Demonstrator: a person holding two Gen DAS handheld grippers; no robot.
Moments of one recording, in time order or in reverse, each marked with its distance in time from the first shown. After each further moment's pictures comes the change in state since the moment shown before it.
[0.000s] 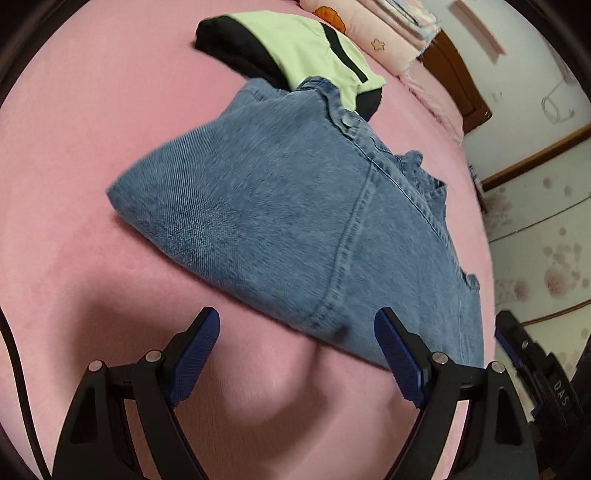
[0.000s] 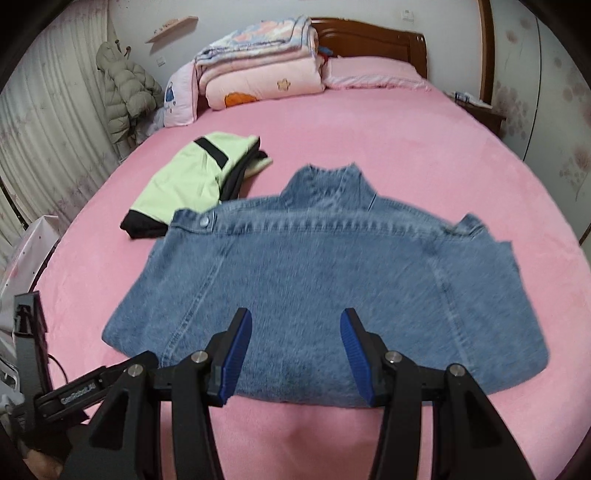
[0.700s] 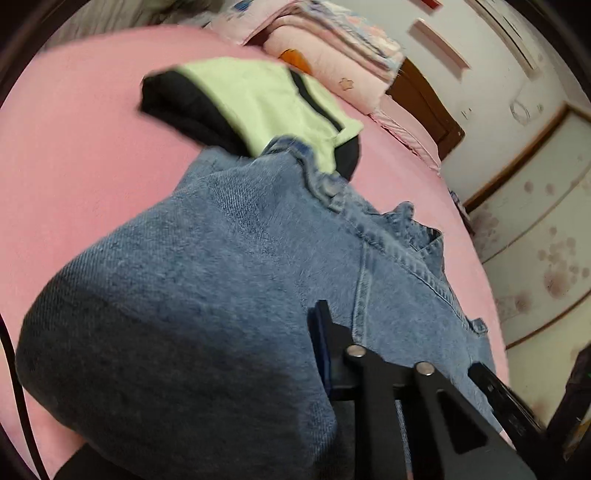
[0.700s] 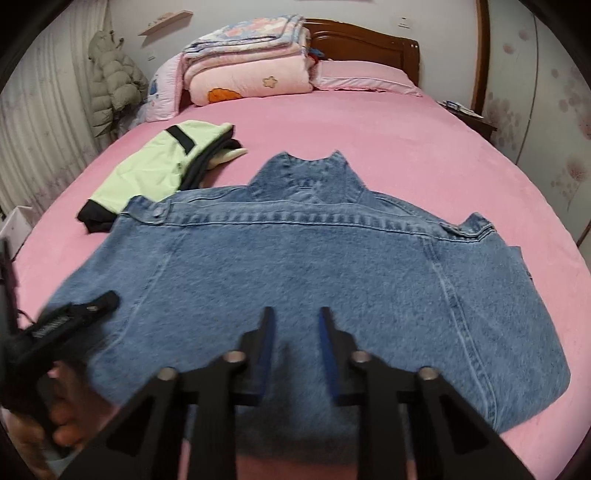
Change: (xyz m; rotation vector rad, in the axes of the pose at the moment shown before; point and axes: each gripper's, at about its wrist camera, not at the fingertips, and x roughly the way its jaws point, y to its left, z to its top) left arm 0.033 -0.028 0.062 0.168 -0.221 -0.025; right arm 0.066 -0.020 0.003 -0.051 -0.052 -0.140
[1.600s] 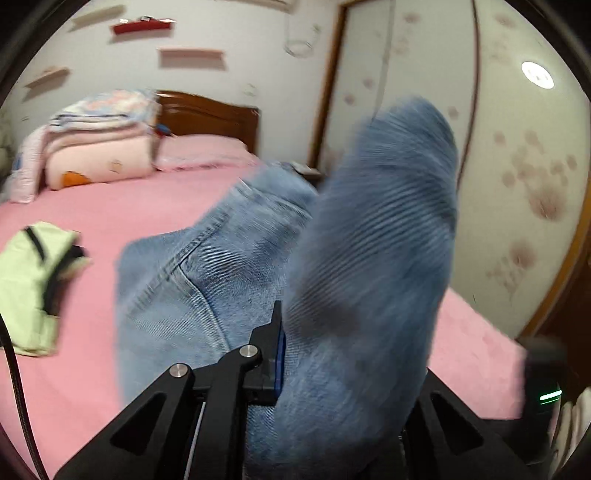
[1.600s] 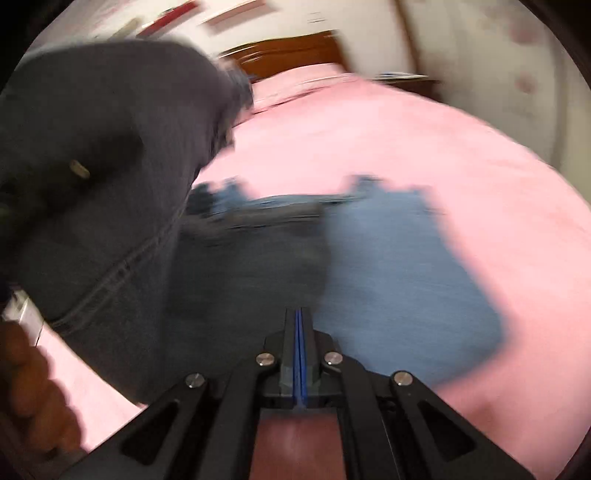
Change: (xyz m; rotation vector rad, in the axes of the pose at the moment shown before) left arm 0.008 -0.320 -0.101 0.727 -0.100 -0.333; right arm -0.072 -0.195 -0.074 0.372 -0.047 0.021
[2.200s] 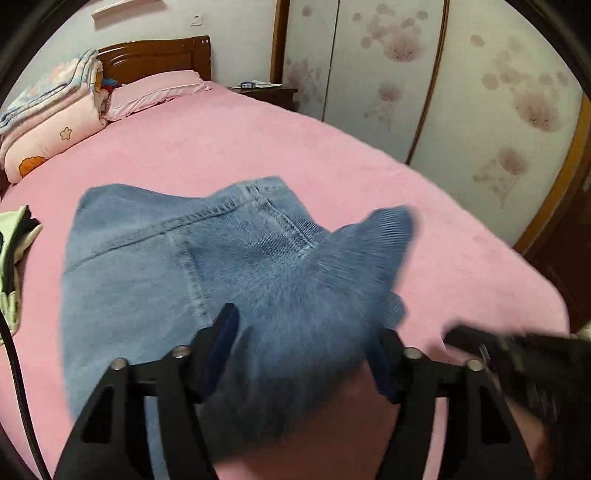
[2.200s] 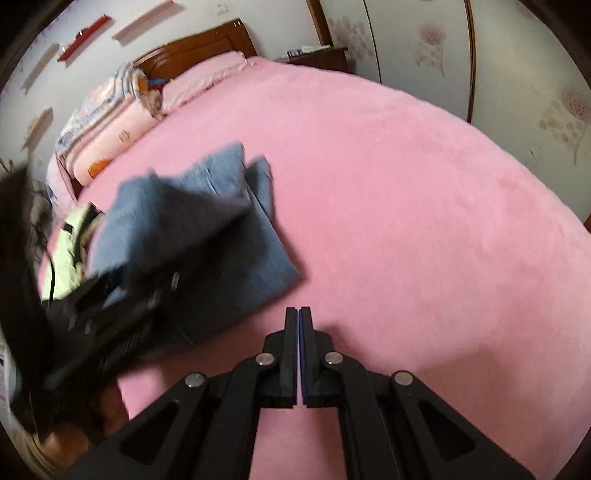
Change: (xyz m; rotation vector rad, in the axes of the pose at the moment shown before) left arm 0.027 -0.051 -0.032 0.111 0.331 -0.057; right arm -0.051 -0.062 0.002 0.165 0.072 -0.104
